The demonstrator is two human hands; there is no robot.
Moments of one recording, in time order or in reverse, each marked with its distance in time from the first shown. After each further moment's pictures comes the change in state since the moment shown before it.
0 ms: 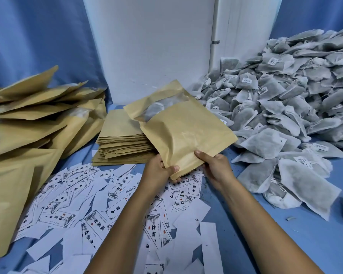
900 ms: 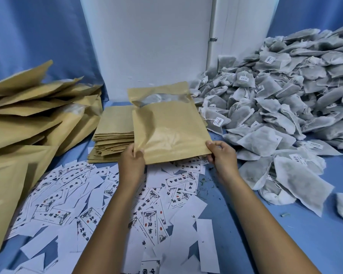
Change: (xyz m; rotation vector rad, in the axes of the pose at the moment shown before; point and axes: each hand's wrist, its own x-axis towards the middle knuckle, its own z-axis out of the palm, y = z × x) left_hand 0.015 -0.005 -0.034 0.167 0.457 0.115; right_hand 0.003 -0.019 -0.009 -0.283 0.140 -0.207
